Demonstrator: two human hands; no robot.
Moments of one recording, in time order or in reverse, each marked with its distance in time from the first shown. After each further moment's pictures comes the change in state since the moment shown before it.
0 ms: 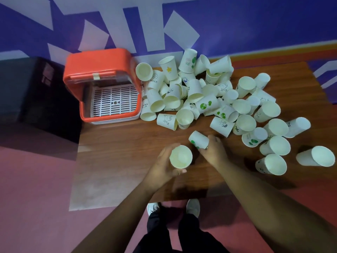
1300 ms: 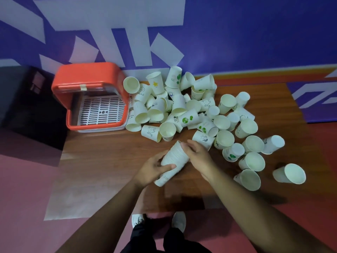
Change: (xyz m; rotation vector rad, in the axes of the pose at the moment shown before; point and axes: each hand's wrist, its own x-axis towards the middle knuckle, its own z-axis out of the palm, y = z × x) left_hand 0.048 0.029 0.022 -0.339 -0.066 -0.160; right_hand -0.026 -0.025 -0.082 0.789 -0.260 -0.028
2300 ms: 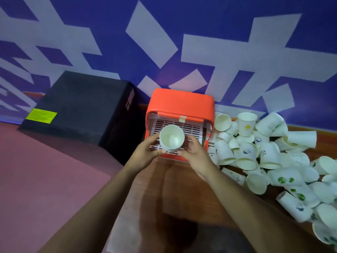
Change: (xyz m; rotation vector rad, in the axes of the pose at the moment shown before) left_hand -0.006 -0.001 -0.376 0.094 0.380 0.260; right_hand 0.124 -0.161 0.313 0.062 -0.319 -0.166
